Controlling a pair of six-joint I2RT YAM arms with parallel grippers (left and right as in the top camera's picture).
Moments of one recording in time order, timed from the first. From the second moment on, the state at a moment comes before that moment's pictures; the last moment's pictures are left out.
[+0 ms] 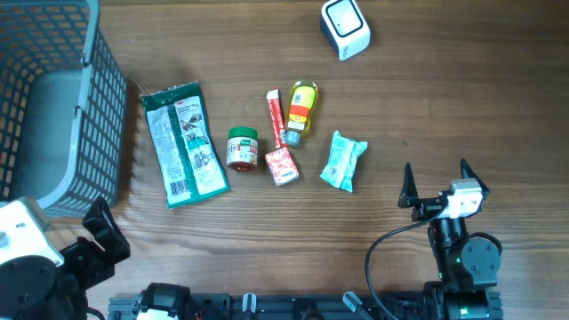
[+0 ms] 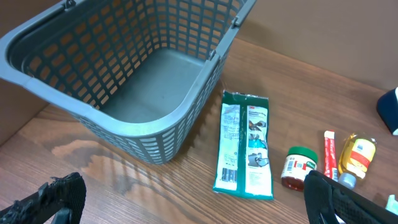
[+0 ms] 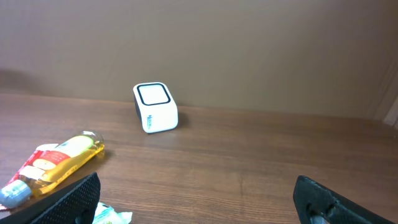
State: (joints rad) left arm -0.16 0.68 1.55 -1.50 -0.48 -0.40; right arm 0.04 0.01 0.01 0.00 -0.01 -0.06
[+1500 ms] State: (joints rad) left arm -0.16 0.68 1.55 -1.53 -0.16 -0.17; right arm 0.04 0.09 0.01 0.03 -0.52 1.05
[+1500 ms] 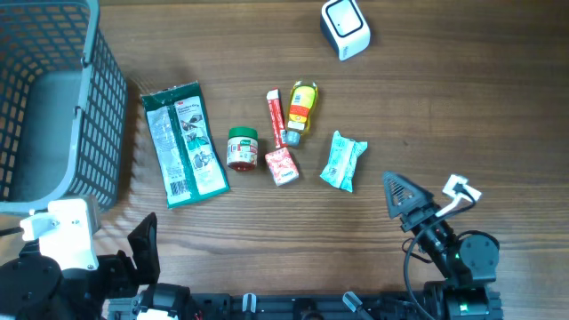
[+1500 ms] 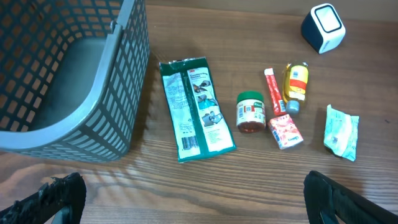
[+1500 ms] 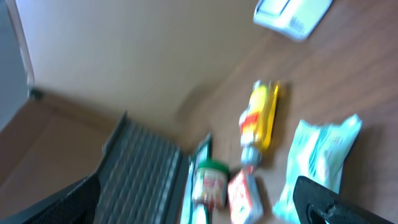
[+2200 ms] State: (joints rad) left arm -0.16 0.68 1.55 -1.53 -0.15 -0.16; right arm 0.04 1.31 0.67 -0.42 -0.58 0.43
